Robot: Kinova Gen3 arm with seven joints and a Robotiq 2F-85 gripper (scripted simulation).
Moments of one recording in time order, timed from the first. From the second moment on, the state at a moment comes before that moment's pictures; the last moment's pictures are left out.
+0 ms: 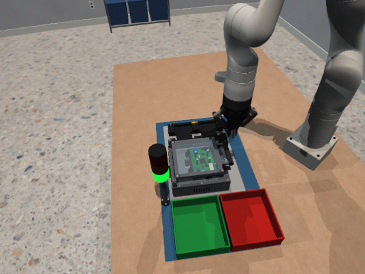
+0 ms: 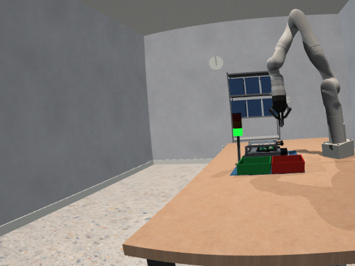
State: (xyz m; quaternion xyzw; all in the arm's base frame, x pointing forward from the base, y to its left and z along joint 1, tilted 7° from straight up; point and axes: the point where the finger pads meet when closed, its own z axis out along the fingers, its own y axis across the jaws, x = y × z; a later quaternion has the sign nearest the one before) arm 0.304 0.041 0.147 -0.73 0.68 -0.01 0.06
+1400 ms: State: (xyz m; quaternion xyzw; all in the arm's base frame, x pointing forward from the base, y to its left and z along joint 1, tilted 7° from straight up) arm 0.305 0.082 0.169 -0.72 0.69 -0.01 0.06
